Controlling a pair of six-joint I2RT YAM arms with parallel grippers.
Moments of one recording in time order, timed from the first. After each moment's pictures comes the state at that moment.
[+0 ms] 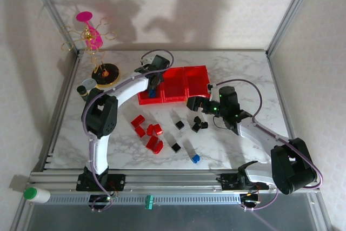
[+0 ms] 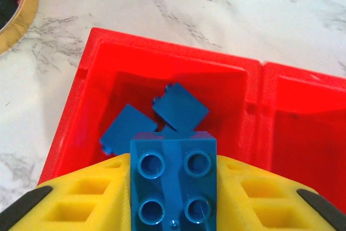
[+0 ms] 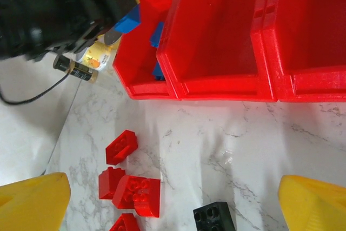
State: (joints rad) left arm -0.49 2.07 1.64 -0.55 -0.51 -0.71; right arm 0.43 1.27 0.63 0.14 -0.47 0.59
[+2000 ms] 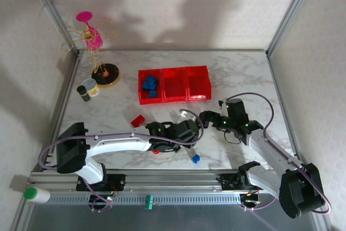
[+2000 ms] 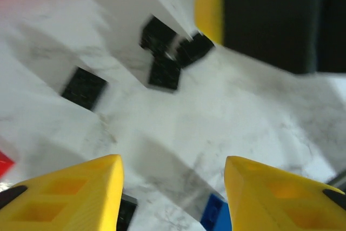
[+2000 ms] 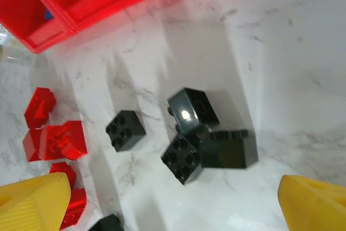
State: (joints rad) left arm -1.24 1.58 1.12 -0.46 -0.32 -0.76; right arm 0.37 1.02 0.53 -0.35 -0.34 0.58
